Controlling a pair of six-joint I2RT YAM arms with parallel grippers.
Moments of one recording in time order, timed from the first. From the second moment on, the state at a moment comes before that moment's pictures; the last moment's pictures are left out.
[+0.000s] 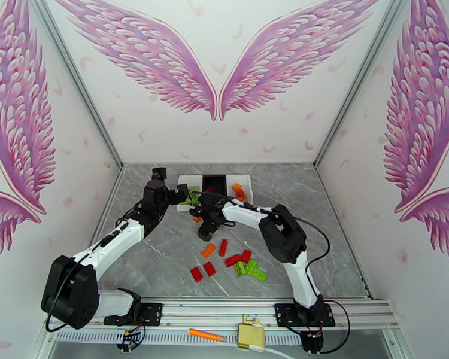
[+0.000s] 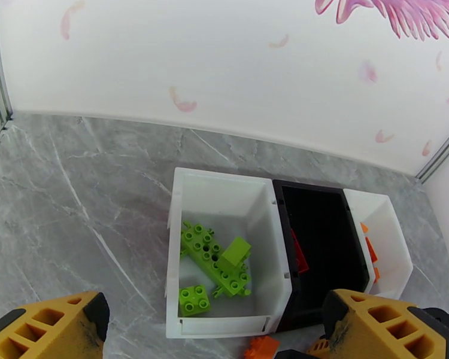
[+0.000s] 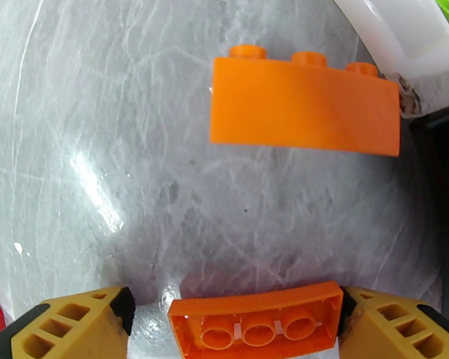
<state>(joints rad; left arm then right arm) -0.35 1.36 0.89 0.04 -0.17 -0.37 0.75 2.18 1.62 -0.69 -0.10 -0.28</state>
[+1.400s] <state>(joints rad) -0.59 1.20 0.71 0.23 0.16 -0.08 0.53 1.54 0.99 -0.01 0.10 0.20</state>
